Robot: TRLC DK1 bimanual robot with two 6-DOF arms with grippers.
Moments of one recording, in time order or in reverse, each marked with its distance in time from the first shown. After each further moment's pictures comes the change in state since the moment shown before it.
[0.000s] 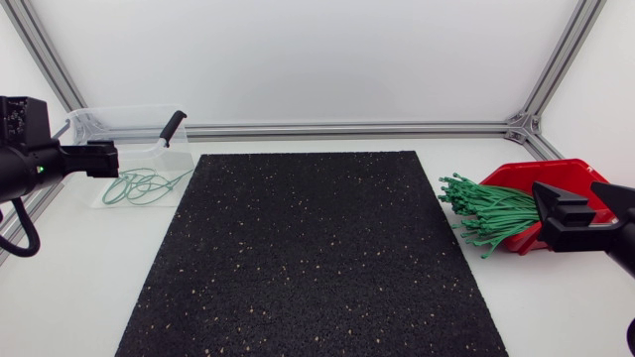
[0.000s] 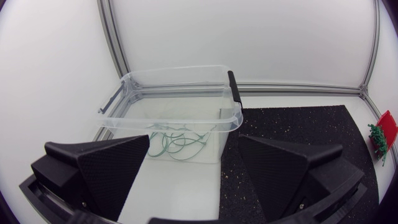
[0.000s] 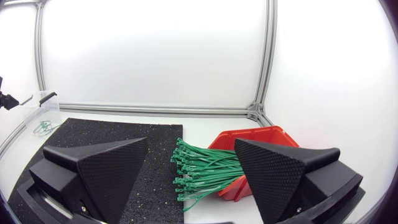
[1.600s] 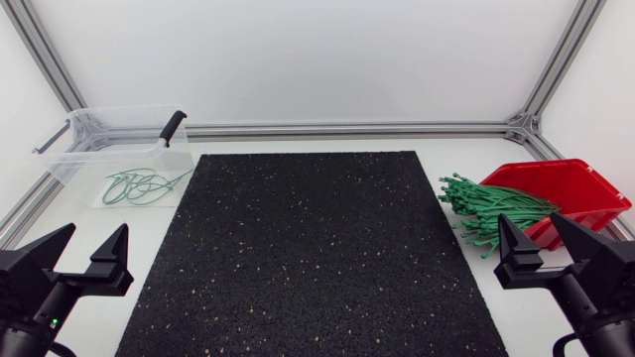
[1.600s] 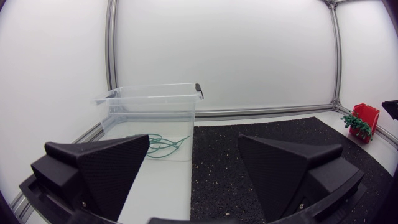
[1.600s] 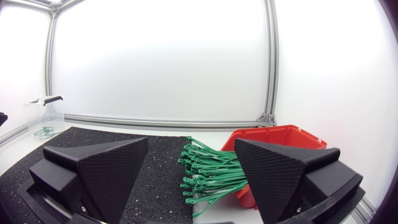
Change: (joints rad) left arm -0.085 -0.940 -0.728 0.187 0.063 -0.054; right arm -0.045 -0.303 -0.448 0.362 -0.097 0.005
